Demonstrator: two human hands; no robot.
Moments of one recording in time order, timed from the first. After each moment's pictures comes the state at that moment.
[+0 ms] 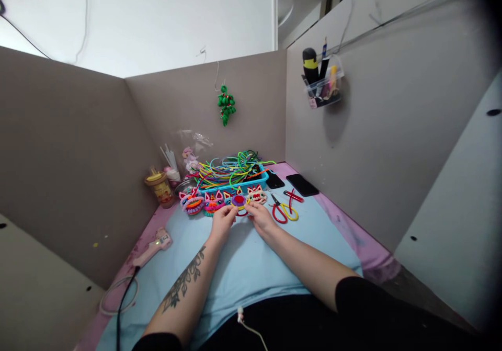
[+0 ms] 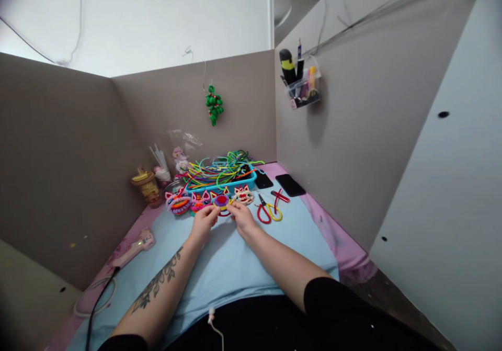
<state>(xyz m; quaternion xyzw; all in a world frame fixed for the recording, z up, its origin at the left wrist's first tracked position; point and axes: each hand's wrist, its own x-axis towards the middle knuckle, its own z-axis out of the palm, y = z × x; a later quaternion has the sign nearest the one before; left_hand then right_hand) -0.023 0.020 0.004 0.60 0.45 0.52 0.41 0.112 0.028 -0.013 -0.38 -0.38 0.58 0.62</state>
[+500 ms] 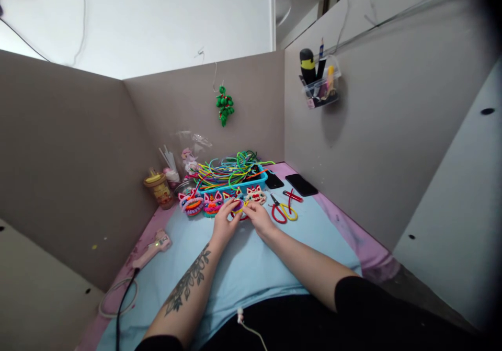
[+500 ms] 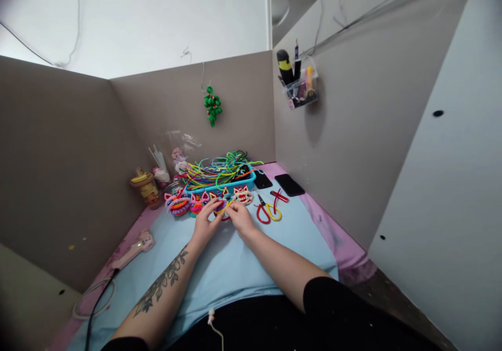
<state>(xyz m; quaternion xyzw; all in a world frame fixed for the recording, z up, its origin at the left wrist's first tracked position) -0.018 0.006 0.021 0.66 0.41 0.55 0.31 0.112 0.033 -0.023 -0.39 -0.51 0.42 0.64</state>
